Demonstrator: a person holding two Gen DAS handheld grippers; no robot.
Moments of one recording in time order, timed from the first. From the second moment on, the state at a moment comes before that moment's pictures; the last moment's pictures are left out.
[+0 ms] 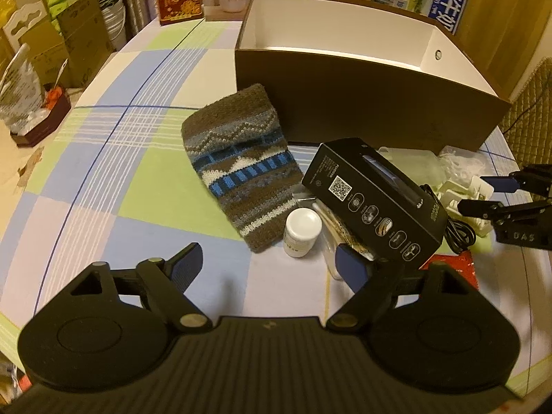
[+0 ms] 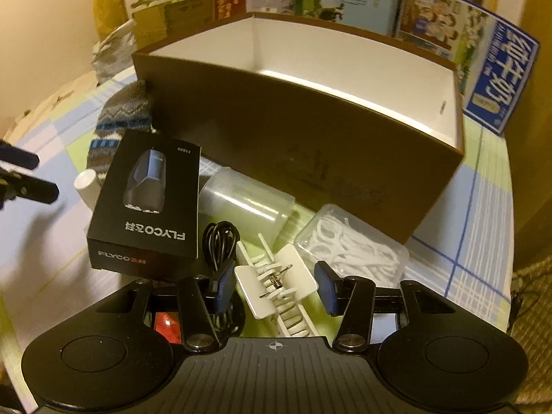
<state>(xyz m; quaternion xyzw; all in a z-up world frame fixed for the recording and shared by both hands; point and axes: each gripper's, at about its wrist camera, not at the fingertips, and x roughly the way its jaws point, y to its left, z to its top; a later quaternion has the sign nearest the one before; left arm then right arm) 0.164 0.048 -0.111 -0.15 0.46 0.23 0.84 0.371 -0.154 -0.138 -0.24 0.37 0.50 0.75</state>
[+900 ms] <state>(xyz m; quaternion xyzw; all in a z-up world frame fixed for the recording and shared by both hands) 0.196 0.064 -0.138 -0.07 0.47 0.07 0.88 0.342 -0.235 -0.094 -0.09 0.44 0.29 0.84</state>
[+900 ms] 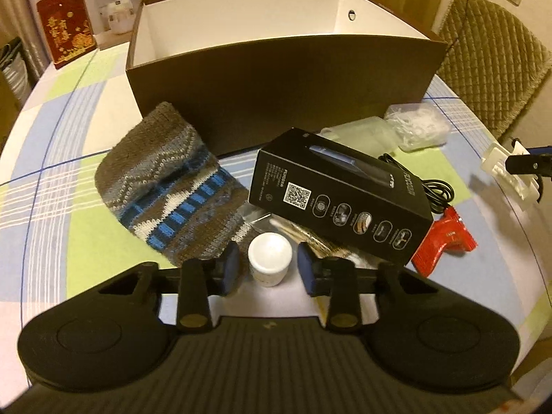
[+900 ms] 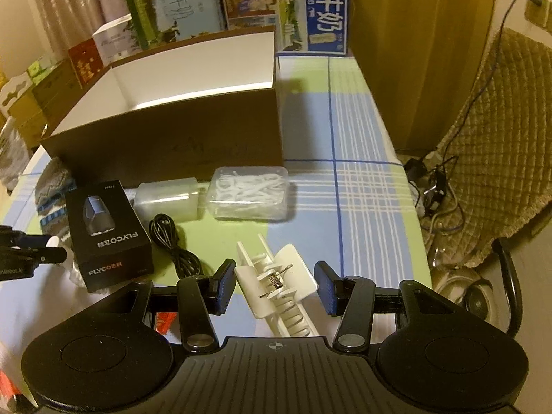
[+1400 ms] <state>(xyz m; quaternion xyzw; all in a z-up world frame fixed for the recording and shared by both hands) 0.179 0.080 -0.077 -0.06 0.42 0.06 0.90 0.339 -0.214 -0.052 -0.06 0.40 0.31 0.86</state>
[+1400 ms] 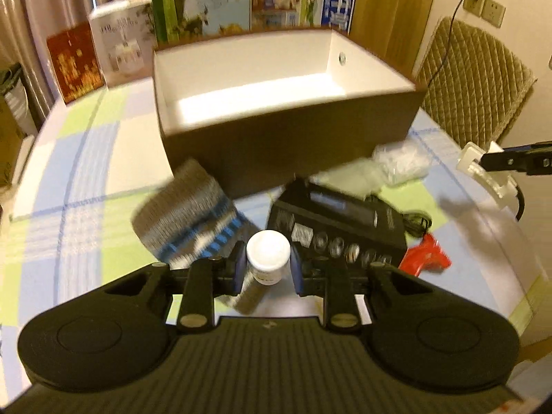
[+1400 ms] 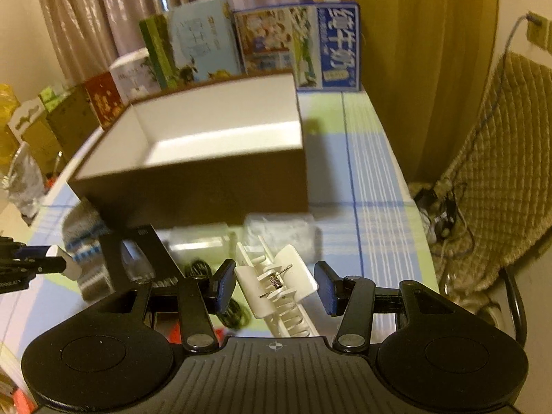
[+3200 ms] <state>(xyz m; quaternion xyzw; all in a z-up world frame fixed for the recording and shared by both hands) 0.428 0.150 -0.101 -0.11 0.49 0.09 0.86 0.520 -0.038 -0.086 -0.14 0.40 0.35 0.83</state>
